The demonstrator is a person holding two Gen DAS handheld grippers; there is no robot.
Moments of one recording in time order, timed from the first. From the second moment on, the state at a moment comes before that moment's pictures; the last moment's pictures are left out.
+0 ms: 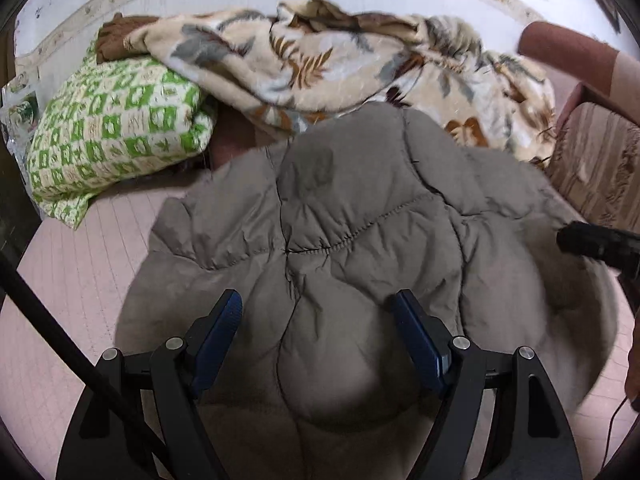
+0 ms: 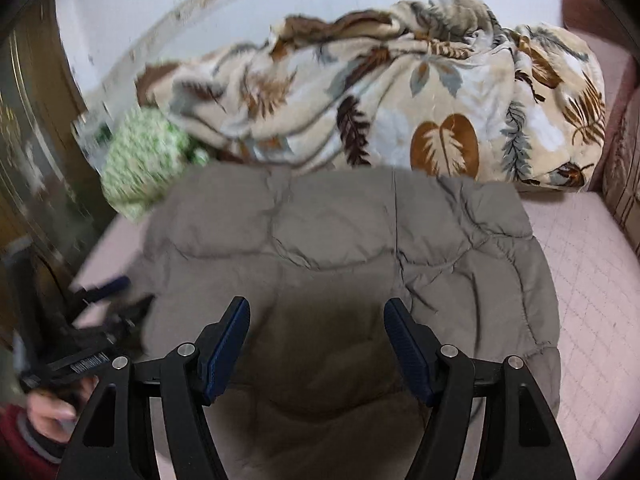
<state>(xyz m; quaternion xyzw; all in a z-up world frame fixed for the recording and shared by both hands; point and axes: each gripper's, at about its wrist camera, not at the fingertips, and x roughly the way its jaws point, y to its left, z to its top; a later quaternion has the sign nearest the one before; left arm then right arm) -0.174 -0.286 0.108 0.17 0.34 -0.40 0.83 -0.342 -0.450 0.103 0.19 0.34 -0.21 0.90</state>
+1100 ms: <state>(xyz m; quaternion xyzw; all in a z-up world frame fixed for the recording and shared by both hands) -0.210 -0.167 0.106 0.11 0.36 -0.36 0.86 -0.452 -0.369 0.097 0.20 0.31 -0.26 0.89</state>
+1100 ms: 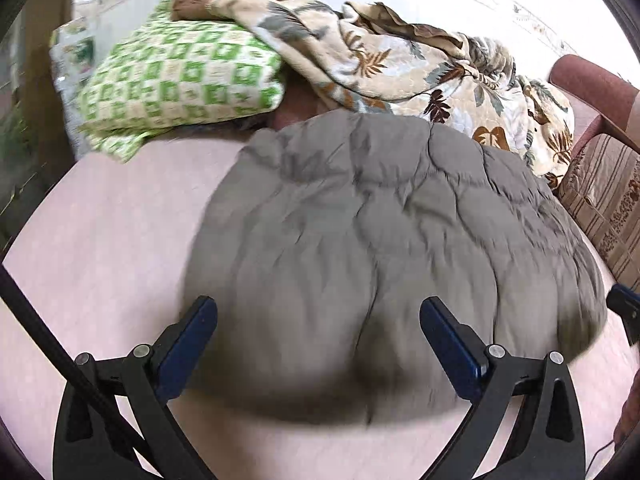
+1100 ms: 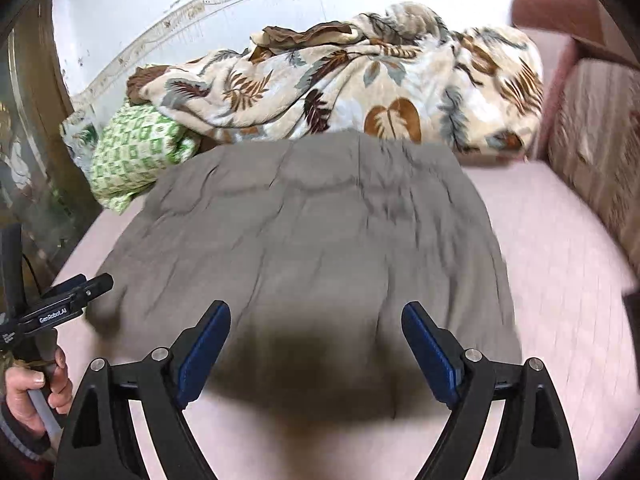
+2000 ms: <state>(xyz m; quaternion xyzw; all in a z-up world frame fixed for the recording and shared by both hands) -0.199 -0.183 0.055 0.16 0.39 -0.28 0.86 -0.405 -0.383 0.033 0.23 0.35 -0.28 0.87</state>
